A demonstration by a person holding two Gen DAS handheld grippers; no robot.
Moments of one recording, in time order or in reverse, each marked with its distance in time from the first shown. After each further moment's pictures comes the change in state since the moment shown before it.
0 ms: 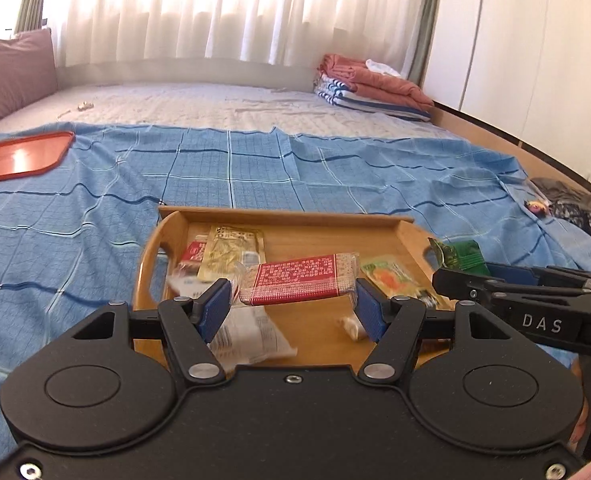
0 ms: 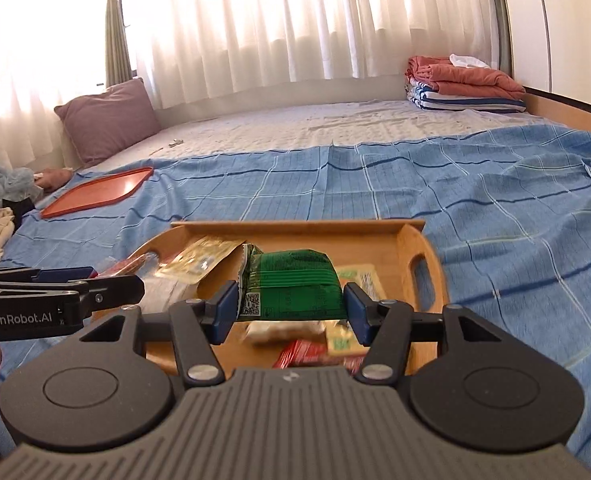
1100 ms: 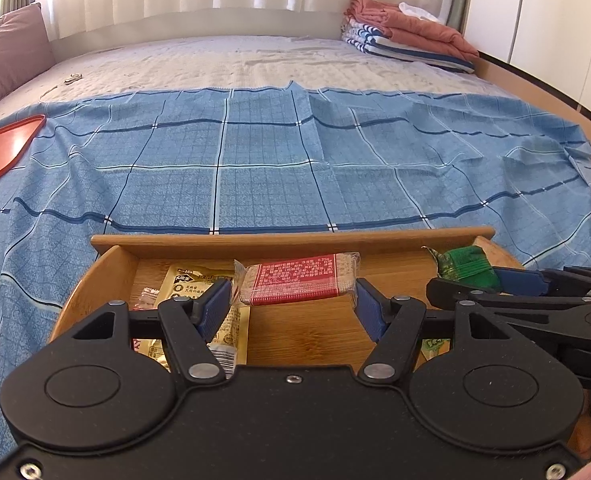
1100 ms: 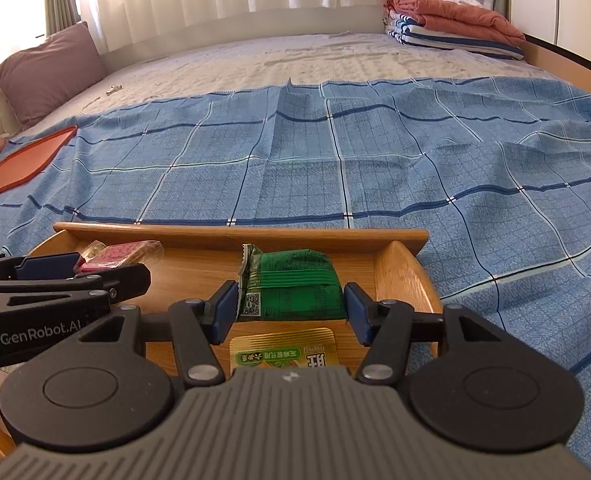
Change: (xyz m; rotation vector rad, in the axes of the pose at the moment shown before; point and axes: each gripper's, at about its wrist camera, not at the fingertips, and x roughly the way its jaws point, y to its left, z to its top) left arm 0.184 -0.016 0.055 0.027 0.157 0.119; right arm 0.166 -0.051 0.044 0.023 0.217 -0.089
